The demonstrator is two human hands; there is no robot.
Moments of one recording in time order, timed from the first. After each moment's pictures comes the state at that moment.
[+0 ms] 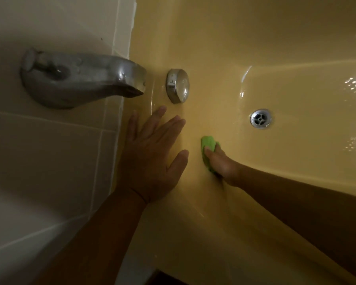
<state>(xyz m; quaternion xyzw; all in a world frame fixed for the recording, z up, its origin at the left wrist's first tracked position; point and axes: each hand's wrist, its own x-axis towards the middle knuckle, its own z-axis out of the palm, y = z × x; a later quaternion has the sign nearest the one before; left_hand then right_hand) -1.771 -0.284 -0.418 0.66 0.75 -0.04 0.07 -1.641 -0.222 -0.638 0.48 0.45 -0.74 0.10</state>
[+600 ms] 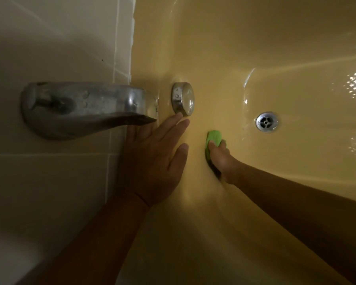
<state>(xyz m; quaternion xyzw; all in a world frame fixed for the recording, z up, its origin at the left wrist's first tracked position) -1.801 -0.255 -0.415 0.68 0.74 -0.03 0.03 -1.684 -0.201 -0.628 0.57 0.33 -0.75 0.02</state>
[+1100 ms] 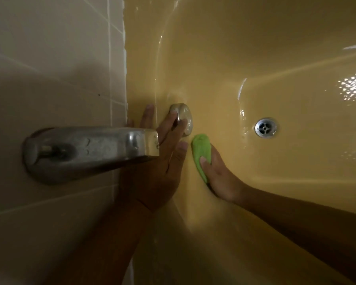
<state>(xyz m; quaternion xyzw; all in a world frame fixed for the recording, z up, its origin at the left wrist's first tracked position) -1.820 -0.223 -0.417 0.69 0.72 0.00 0.07 -1.676 -0.213 -0.601 0.39 0.54 -0.72 -0.19</state>
